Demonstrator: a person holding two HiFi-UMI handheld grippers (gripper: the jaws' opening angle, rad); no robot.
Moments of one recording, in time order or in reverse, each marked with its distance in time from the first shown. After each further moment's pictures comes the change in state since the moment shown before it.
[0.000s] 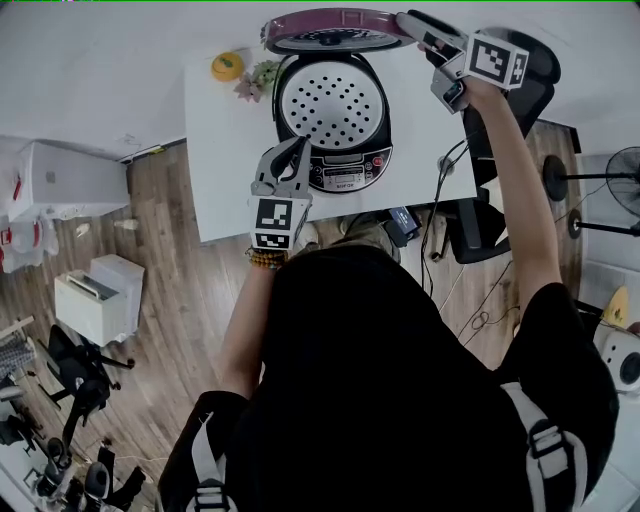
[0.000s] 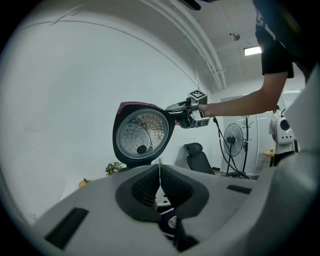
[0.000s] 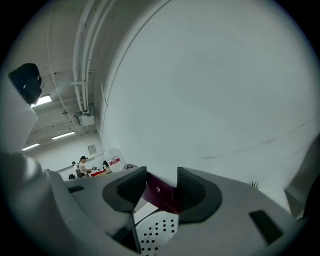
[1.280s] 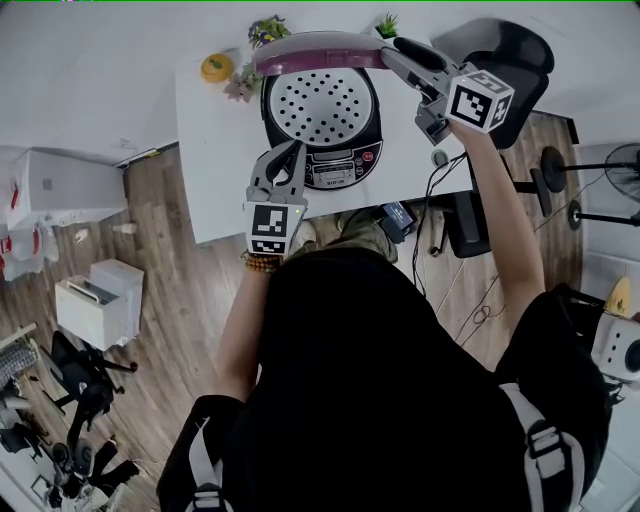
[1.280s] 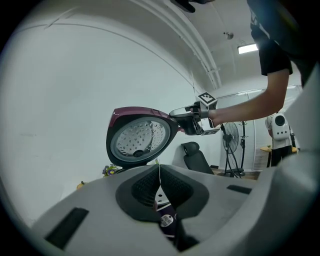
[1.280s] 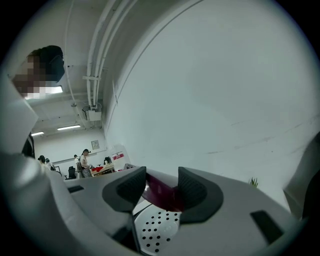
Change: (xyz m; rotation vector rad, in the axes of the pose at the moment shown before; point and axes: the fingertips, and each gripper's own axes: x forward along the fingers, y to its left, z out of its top) left arm -0.004 -0.020 0.000 0.042 -0.010 -0.026; right arm -0.036 0.032 -0.056 -0.109 -0.051 0.023
